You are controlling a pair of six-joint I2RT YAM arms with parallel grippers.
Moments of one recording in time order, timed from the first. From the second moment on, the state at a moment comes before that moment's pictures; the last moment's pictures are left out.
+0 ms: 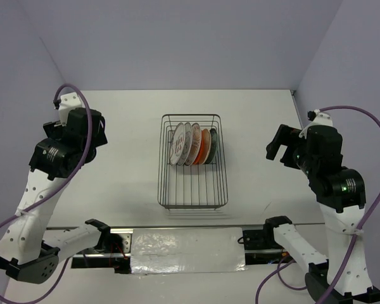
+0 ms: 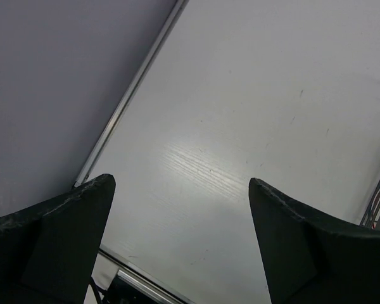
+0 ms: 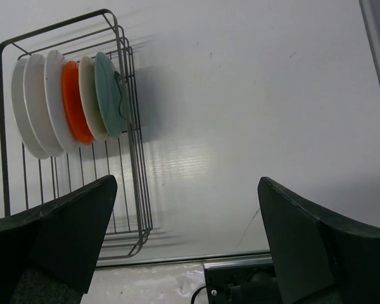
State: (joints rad) left arm -0.37 1.05 1.49 -1.19 -0.80 -0.48; right arm 0.14 0.82 1.41 -1.17 0.13 0.36
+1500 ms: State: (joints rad) left arm -0.37 1.04 1.28 -1.11 -0.67 -0.42; right arm 0.56 1.89 1.82 -1.08 0.43 0.48
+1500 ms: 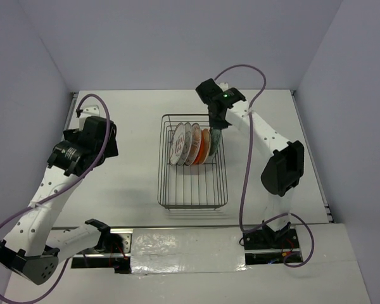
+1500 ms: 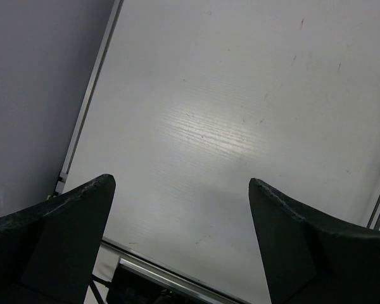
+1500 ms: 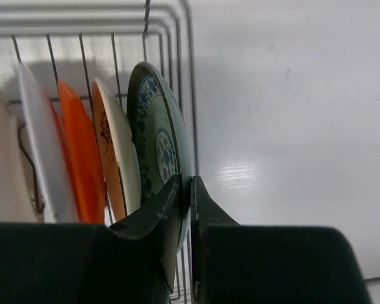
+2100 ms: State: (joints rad) left arm -0.37 1.08 1.29 -1.07 -0.61 -0.40; right arm 0.06 1.57 1.42 -0.78 0.44 0.51
